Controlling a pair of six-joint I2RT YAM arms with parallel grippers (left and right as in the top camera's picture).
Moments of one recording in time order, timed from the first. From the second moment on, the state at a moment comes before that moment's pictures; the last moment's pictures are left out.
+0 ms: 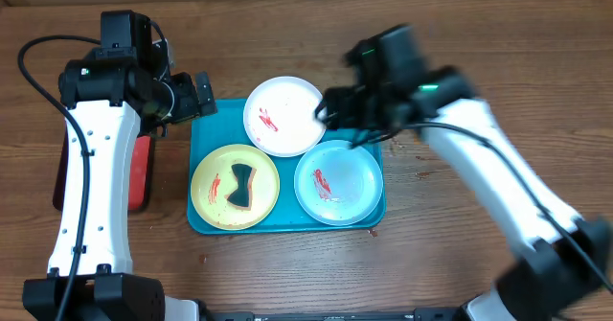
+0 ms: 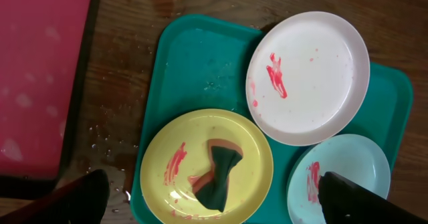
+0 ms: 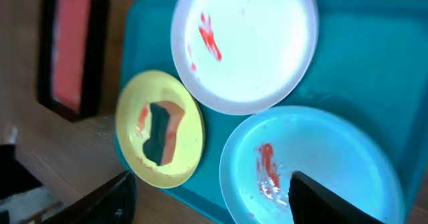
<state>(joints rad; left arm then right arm) 0.05 1.61 1.64 -1.24 0.12 -0.26 0.48 1.71 1.55 -0.90 -0.37 0.43</state>
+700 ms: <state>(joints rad) 0.05 1.61 1.64 -1.24 0.12 -0.26 0.77 2.02 1.55 -0.75 -0.19 0.48</state>
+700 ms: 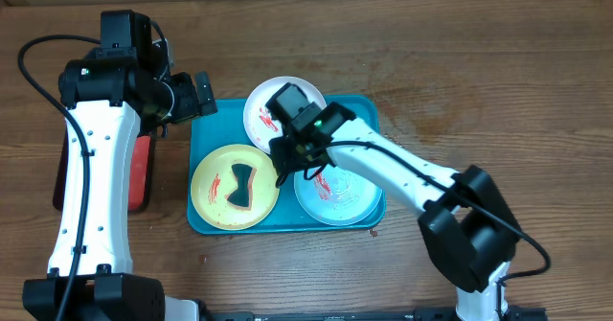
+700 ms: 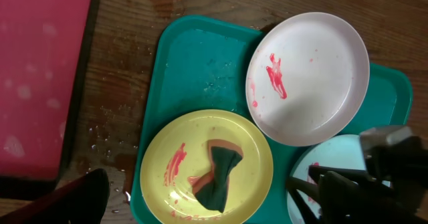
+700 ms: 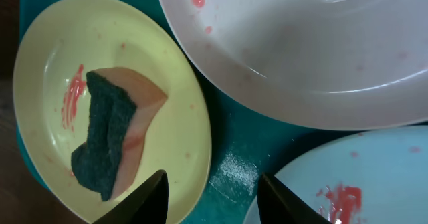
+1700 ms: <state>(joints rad) 0.05 1.61 1.64 -1.27 0.12 -0.24 0.83 2.15 1.55 -0.69 -0.18 0.57</state>
